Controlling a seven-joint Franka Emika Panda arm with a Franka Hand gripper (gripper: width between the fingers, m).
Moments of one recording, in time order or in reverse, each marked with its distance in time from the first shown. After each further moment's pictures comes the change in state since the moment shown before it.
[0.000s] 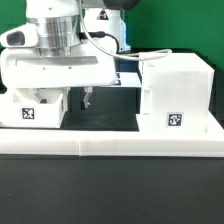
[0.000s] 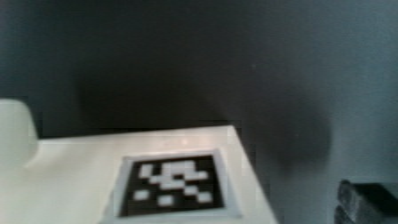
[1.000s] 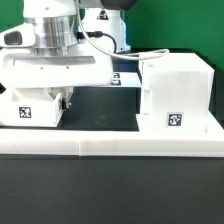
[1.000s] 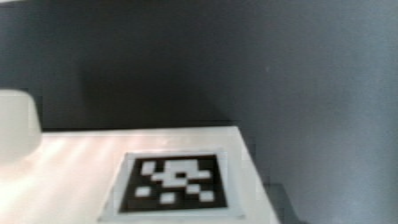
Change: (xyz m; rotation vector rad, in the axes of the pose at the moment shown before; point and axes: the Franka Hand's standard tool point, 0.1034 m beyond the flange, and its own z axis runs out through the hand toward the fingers) arm 0.000 0.001 0.000 0.000 0.001 0.001
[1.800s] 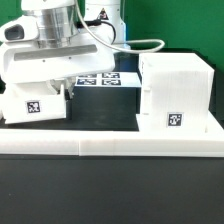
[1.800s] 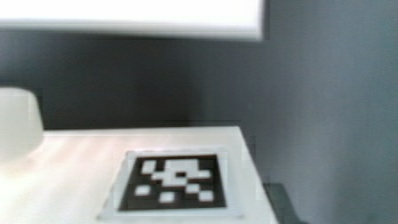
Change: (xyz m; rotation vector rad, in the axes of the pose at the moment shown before) arm -0.020 -0.003 -0.016 0.068 -0.067 -0.213
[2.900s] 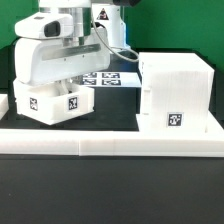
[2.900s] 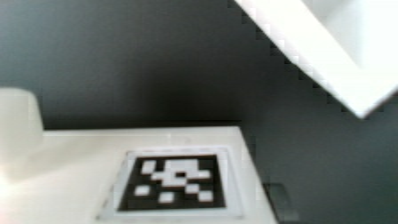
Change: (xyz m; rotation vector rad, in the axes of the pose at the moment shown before) arm 0.002 -0.010 0.007 -0.158 0.023 -0.782
